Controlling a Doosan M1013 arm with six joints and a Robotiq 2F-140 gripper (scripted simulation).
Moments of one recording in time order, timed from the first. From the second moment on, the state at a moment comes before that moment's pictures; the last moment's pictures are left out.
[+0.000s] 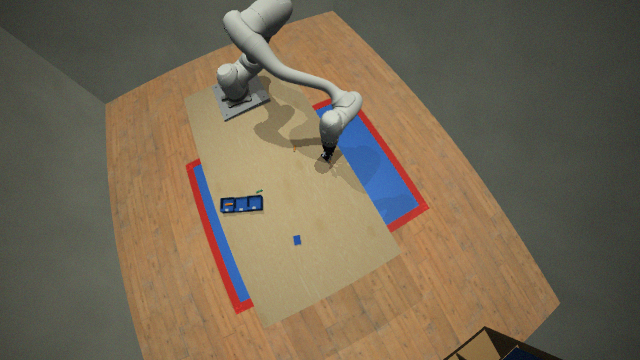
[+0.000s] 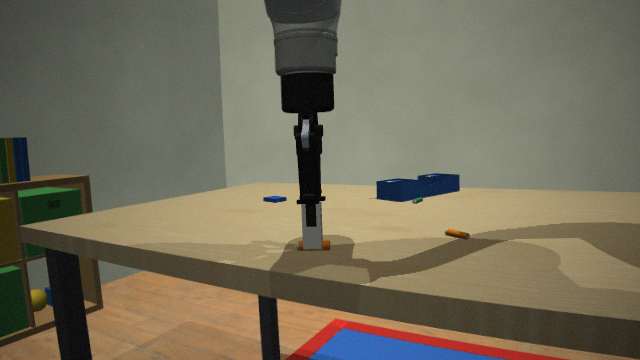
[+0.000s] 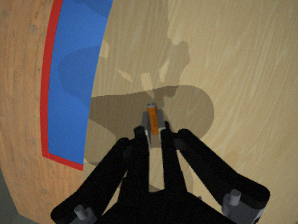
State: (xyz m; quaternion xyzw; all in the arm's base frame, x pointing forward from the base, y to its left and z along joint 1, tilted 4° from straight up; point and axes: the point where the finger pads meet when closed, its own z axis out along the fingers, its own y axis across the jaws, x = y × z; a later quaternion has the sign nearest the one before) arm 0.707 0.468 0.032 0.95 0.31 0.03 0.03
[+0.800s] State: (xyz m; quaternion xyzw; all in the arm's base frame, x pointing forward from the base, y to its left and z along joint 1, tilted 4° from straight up) arm 0.704 0.466 0.047 0.95 0.31 0.03 0.03
